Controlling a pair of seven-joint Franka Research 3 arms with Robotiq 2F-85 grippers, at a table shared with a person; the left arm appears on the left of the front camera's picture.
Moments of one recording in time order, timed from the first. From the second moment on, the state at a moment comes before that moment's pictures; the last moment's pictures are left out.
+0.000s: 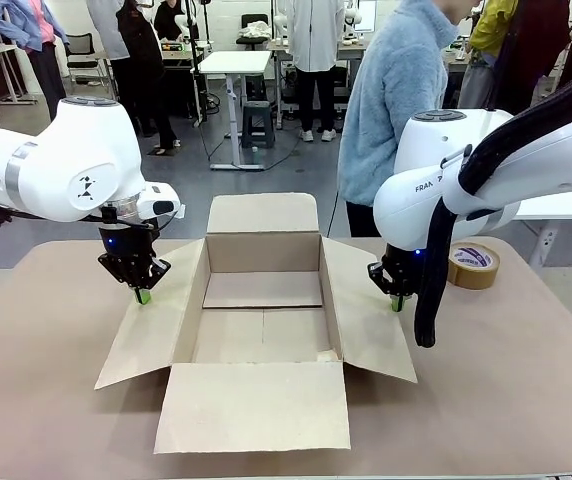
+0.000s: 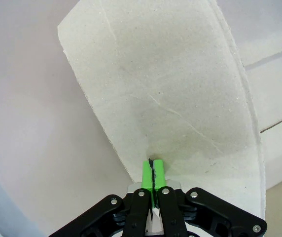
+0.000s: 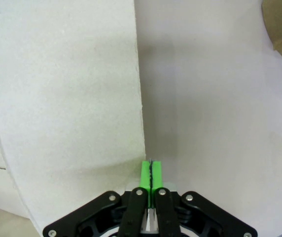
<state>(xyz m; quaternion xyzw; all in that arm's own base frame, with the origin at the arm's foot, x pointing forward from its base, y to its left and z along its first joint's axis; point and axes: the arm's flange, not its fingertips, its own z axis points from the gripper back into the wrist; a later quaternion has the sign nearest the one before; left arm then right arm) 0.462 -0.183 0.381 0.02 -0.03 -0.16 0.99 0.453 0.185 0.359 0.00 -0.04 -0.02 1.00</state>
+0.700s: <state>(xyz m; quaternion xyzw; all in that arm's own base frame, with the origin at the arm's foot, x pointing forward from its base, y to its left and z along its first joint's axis) 0.462 -0.183 0.381 0.02 -0.03 -0.16 0.99 0.453 0.185 0.359 0.00 -0.04 -0.02 1.00</state>
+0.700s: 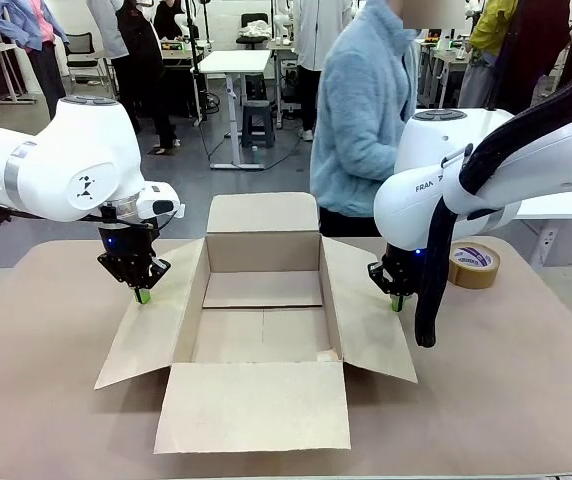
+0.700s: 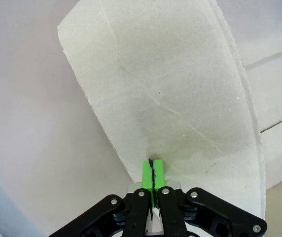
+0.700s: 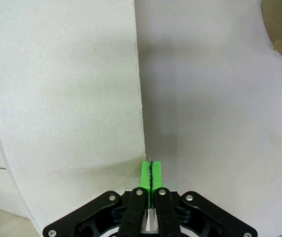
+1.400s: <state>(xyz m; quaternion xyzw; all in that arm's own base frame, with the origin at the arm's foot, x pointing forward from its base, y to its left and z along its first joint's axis) 0.462 -0.183 0.381 0.02 -0.03 -0.16 0.99 0.453 0.185 0.359 0.00 -0.04 -0.02 1.00</state>
